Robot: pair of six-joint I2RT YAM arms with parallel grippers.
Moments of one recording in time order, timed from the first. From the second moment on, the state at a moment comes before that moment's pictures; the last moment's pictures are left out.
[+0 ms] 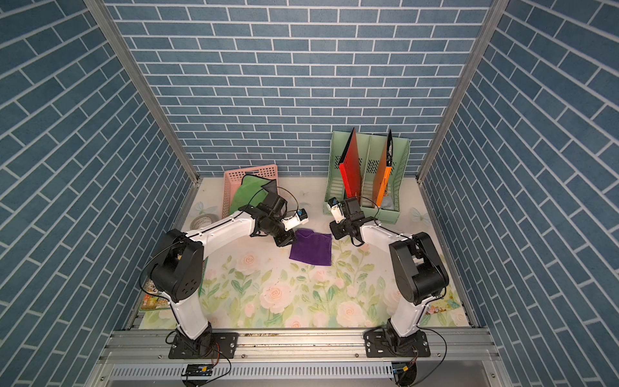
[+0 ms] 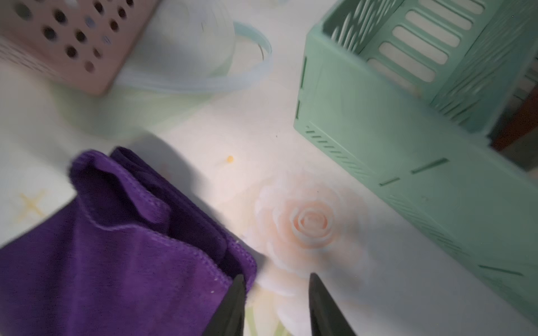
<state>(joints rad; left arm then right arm) -0.55 1.87 1.35 -0.60 0.37 0.50 0.45 1.69 1.04 -0.16 -0.23 -0.06</state>
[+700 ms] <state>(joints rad) -0.55 2.16 1.63 -0.46 0.11 0.37 0.48 1.89 0.87 0.28 -0.63 0.52</state>
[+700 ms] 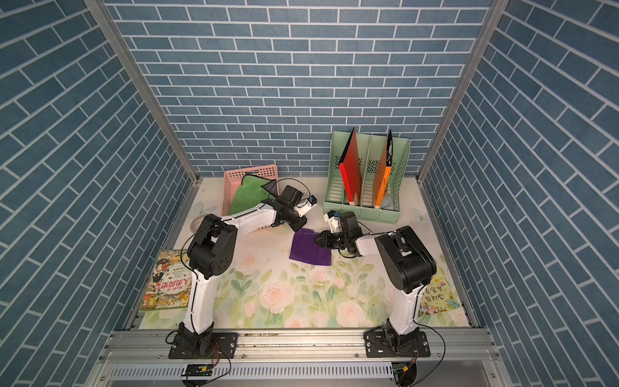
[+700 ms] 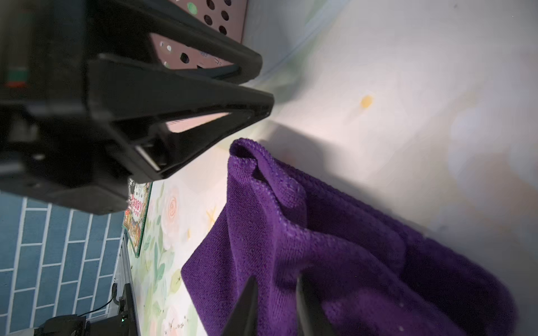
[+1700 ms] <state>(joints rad) -0.06 1.72 1.48 -0.78 0.33 0.39 0.52 1.81 0.82 0.21 -0.35 0.65</state>
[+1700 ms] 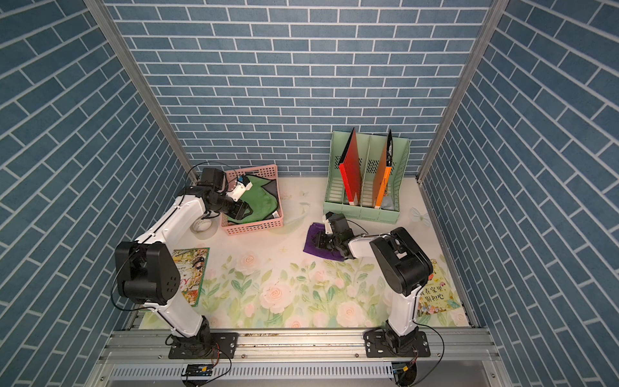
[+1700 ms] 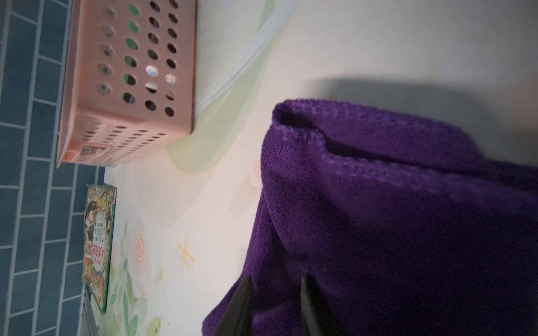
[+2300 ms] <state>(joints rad) -0.06 2.16 1.96 -0.73 0.22 0.12 0.18 1.42 0.65 -0.04 -0.22 0.54</state>
